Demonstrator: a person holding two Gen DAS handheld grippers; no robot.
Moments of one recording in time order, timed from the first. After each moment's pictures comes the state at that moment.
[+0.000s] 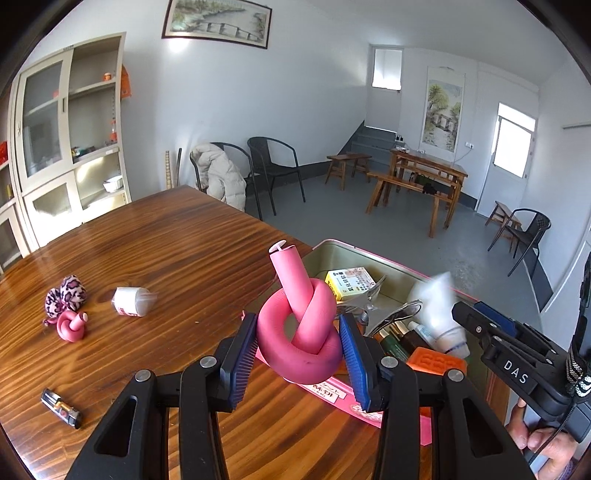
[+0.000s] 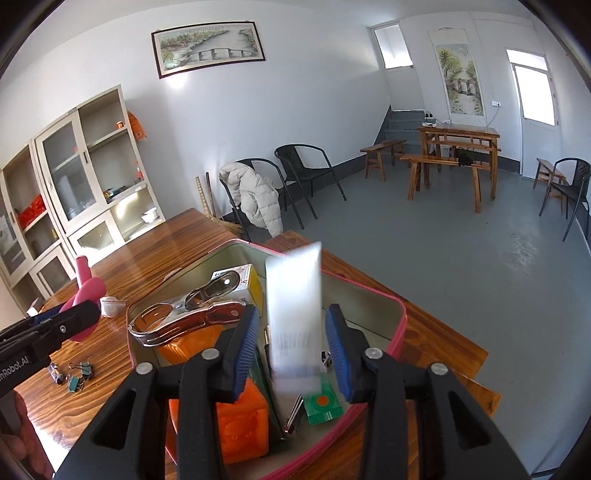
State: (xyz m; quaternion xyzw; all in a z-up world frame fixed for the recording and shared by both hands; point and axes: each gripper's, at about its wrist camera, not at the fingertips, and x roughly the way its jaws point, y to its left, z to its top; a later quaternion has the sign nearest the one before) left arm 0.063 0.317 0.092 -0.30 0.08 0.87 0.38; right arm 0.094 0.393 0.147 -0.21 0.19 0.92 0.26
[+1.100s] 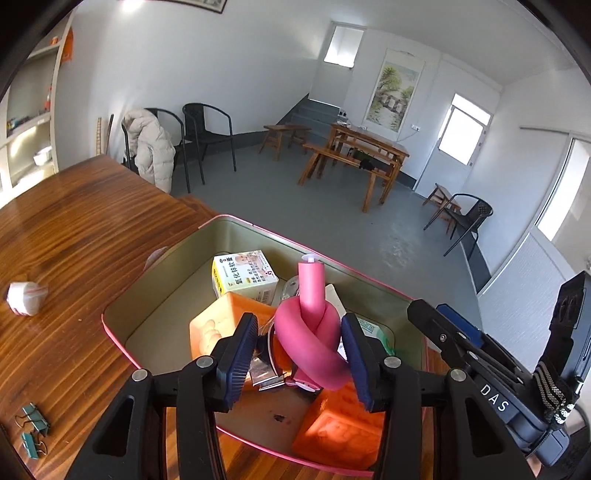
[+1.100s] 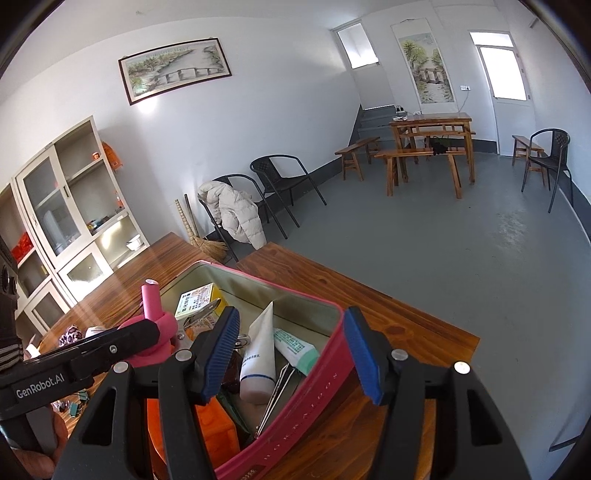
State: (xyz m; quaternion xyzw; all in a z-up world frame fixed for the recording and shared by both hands) left arm 0.062 0.383 0.079 -0.38 0.05 0.78 0.50; right arm 0.118 0.420 0.147 -0.19 0.24 0.91 0.30
